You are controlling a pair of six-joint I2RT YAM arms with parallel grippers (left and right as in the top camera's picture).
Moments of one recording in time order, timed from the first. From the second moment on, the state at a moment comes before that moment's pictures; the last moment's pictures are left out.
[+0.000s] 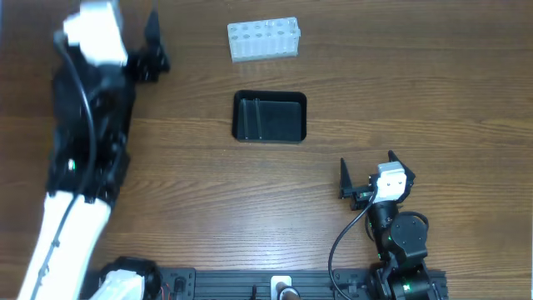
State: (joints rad) left arm -0.15 1.07 0.99 0.01 -0.15 -0.07; right arm 0.21 0.06 0.01 -0.07 0.06 -0.04
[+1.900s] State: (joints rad) left arm 0.01 0.02 0.01 -0.07 0.04 -0.06; right arm 0.21 0.06 0.01 -0.07 0.06 -0.04
